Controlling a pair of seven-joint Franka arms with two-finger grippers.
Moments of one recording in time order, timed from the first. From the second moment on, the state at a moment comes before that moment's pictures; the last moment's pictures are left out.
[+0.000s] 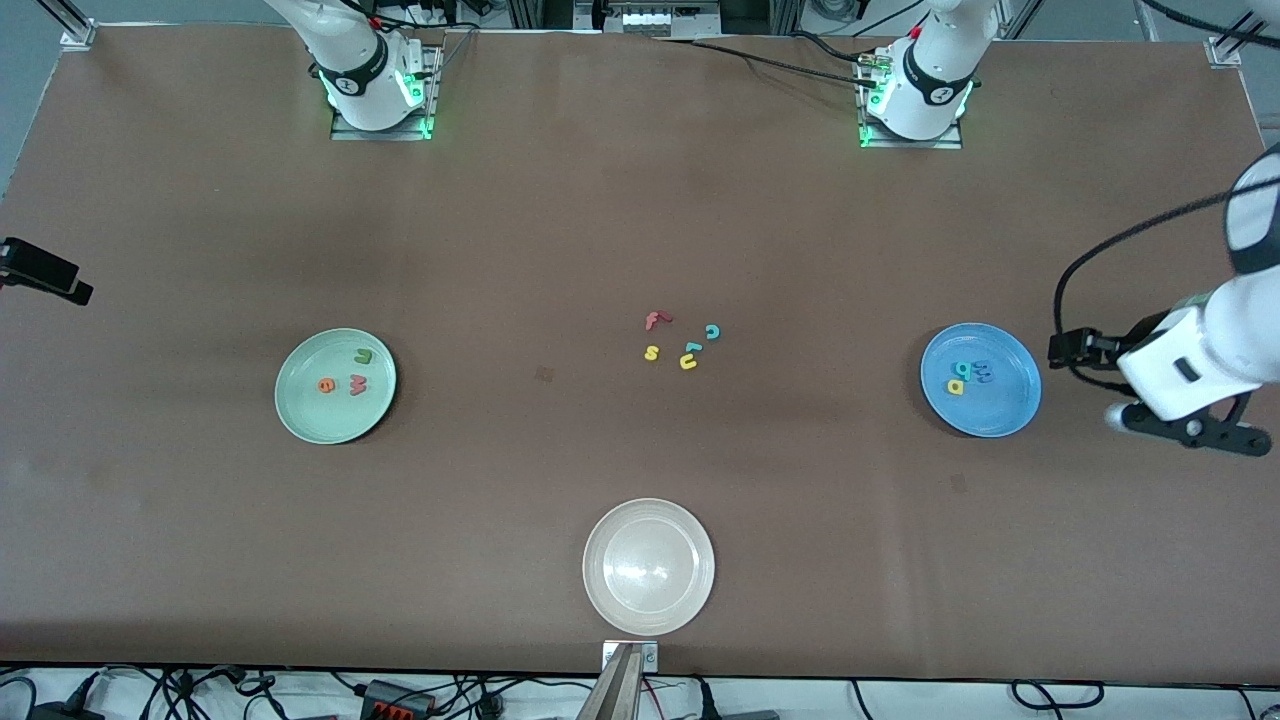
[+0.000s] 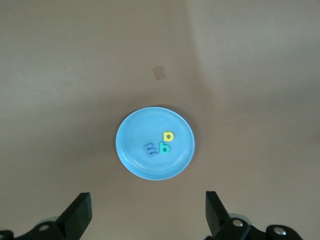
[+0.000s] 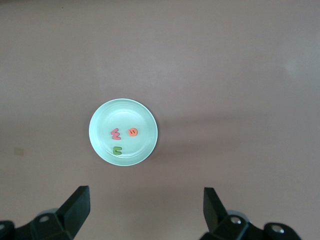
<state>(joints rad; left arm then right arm) 0.49 0.47 -0.71 -1.25 0.32 1.46 0.01 -0.06 0.17 -0.07 -1.40 0.00 1.58 -0.02</state>
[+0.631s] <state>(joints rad) 0.01 0.11 -0.02 -1.58 0.05 1.72 0.03 -0.05 0.04 -0.08 -1.60 -0.01 1.66 -0.02</state>
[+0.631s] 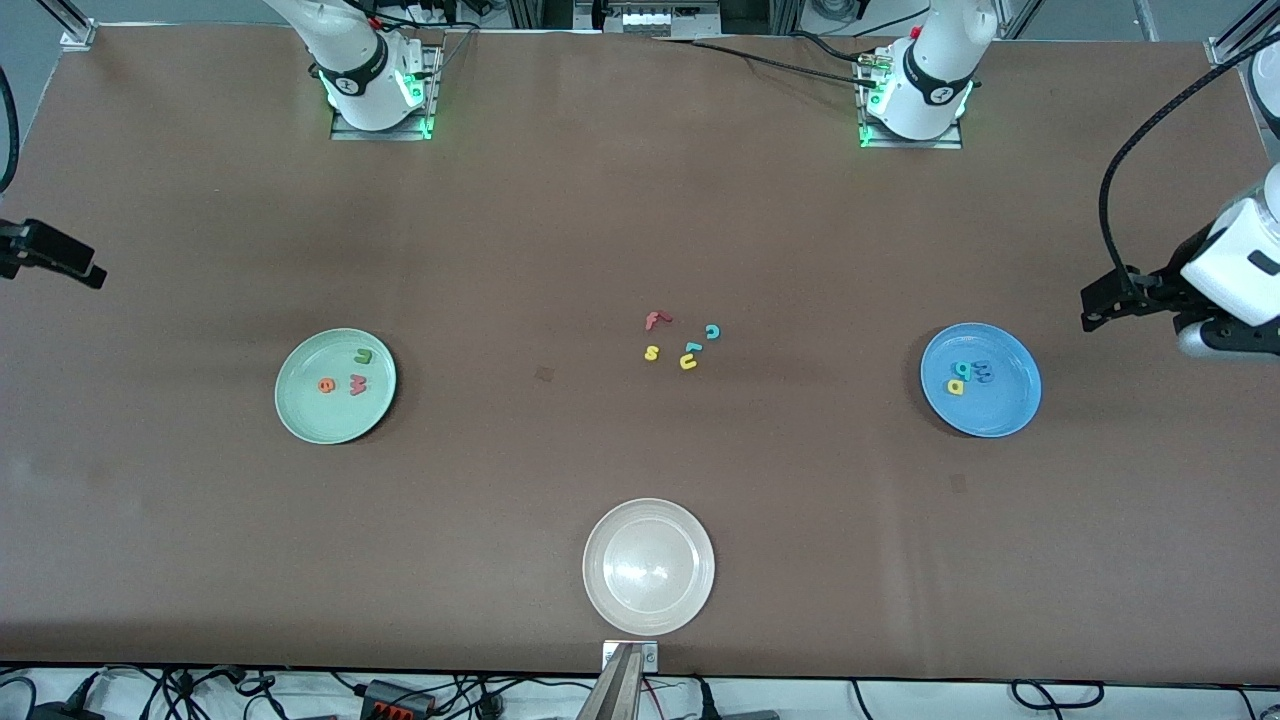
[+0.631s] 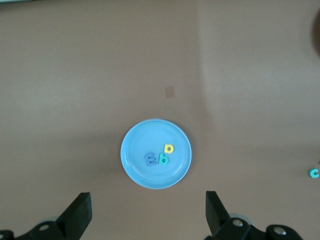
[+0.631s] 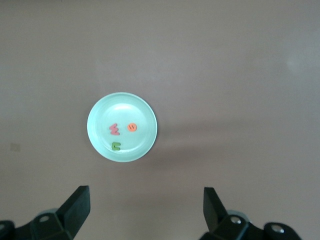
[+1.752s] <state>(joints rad) -0.04 -0.01 0.03 -1.75 0.03 1.81 0.02 -0.05 -0.05 -0.09 -1.71 -0.03 1.68 -0.05</state>
